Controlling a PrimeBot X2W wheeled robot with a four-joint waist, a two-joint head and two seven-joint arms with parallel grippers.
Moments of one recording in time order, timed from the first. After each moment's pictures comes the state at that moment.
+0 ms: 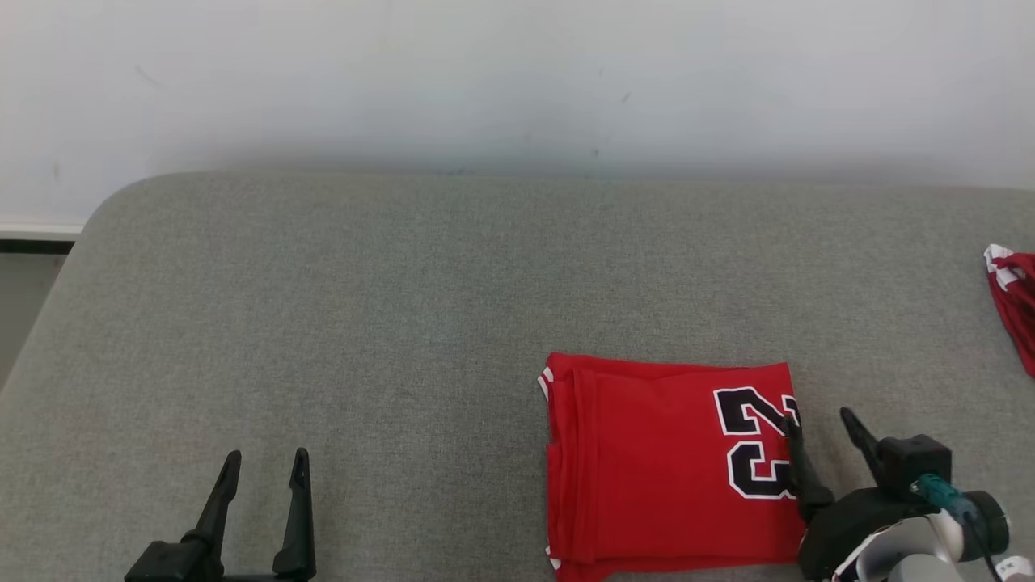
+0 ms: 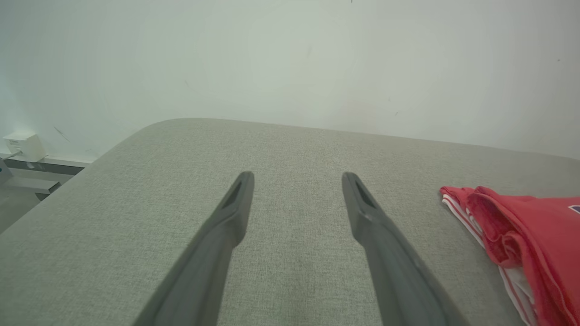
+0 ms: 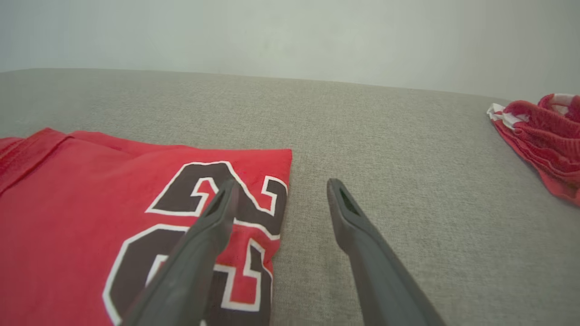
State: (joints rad) left arm 0.01 0.06 0.01 0.14 -0.14 -0.08 -0.26; right arm -0.24 -0.20 0.07 0.56 0.17 0.13 -0.17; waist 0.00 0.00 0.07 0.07
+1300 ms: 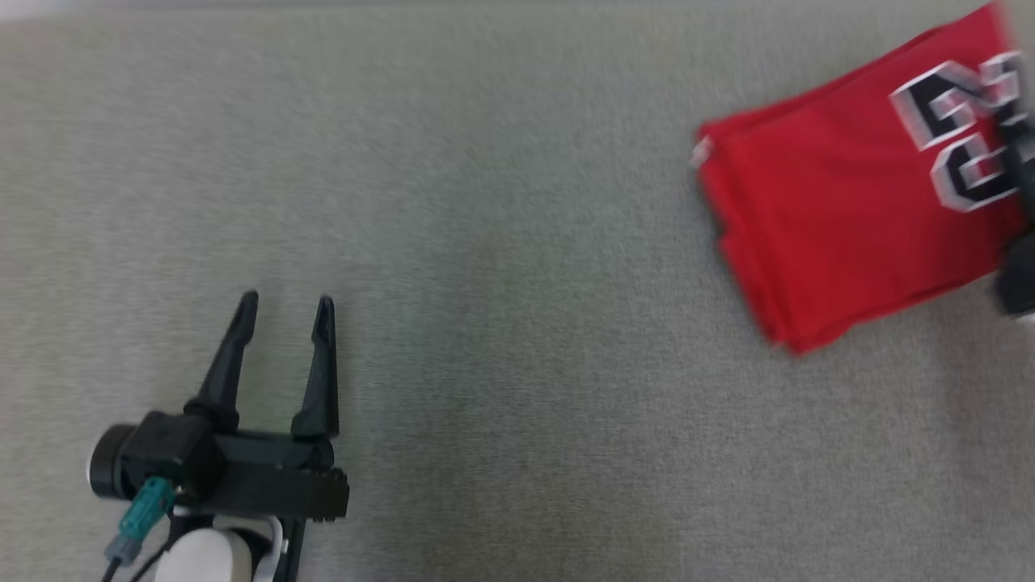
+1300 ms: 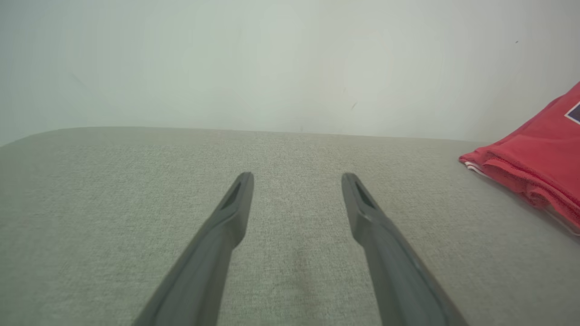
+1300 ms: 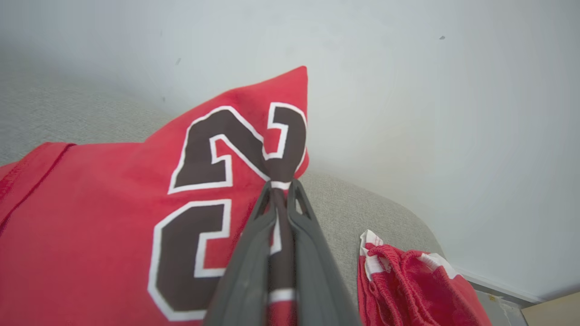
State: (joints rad) left arm -0.23 0.05 -0.04 0.08 -0.15 -0.10 -0.26; right arm -0.76 -0.64 0.36 0.63 0.34 0.13 -0.15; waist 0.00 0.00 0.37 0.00
